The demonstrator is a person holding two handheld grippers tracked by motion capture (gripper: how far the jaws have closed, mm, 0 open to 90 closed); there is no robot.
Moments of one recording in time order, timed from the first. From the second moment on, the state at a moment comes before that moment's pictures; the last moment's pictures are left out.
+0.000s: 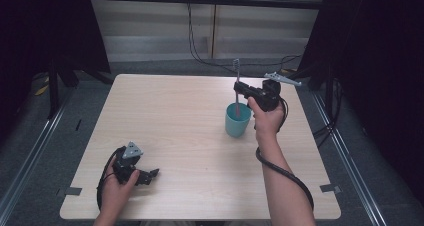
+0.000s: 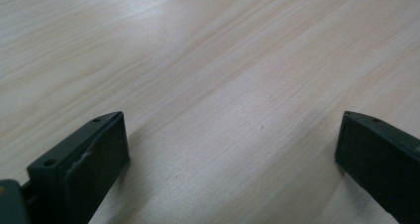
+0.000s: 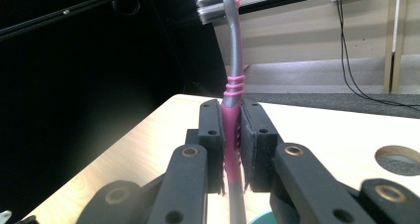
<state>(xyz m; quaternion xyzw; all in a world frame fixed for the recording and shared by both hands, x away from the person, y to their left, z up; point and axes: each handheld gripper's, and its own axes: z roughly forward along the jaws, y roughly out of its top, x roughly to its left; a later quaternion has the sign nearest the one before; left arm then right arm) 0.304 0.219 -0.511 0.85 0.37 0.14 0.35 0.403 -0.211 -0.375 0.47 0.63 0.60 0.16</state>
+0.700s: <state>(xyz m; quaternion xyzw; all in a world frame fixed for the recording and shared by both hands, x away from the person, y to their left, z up) 0.304 0.219 -0.510 0.85 0.36 0.14 0.35 0.408 -0.214 -0.390 0.47 0.63 0.59 0.18</state>
